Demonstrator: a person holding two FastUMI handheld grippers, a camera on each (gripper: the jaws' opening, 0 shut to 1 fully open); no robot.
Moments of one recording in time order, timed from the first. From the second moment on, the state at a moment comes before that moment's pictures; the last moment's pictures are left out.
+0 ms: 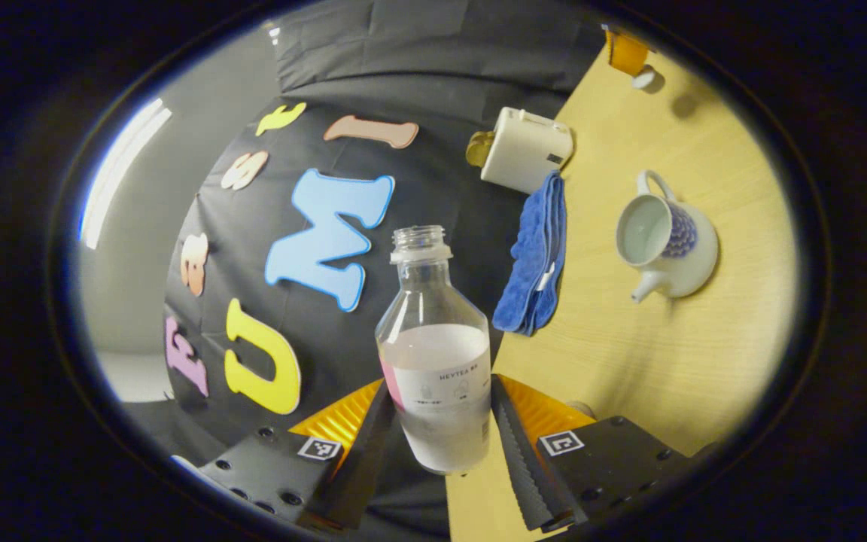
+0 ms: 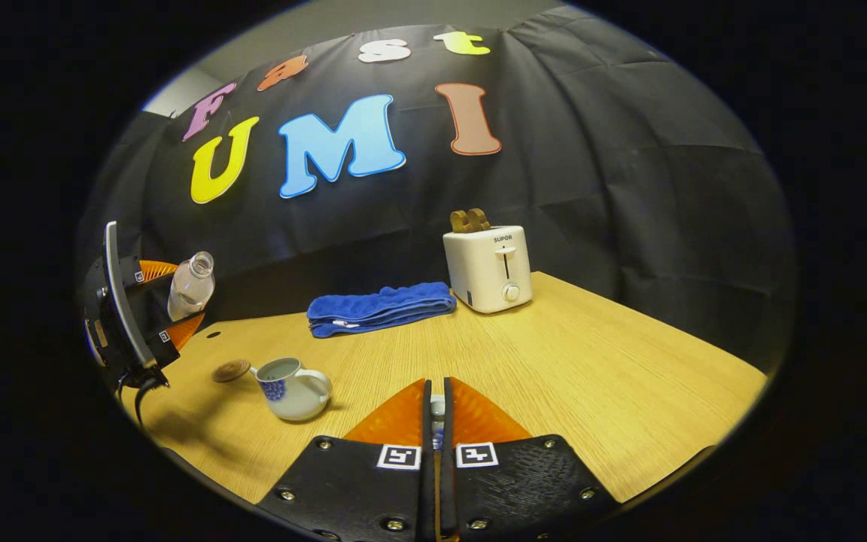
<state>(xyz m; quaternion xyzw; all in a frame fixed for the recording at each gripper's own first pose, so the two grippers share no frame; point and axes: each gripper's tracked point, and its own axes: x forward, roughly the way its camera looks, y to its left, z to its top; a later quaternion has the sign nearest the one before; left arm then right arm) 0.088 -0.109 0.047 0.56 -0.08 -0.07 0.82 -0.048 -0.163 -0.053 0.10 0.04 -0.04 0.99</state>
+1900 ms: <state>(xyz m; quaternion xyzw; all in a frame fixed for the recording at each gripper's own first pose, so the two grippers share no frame) 0.158 -0.040 -0.029 0.06 0.04 -0.04 1.00 -0.036 -0.104 -0.031 0.06 0.03 -0.07 1.00</state>
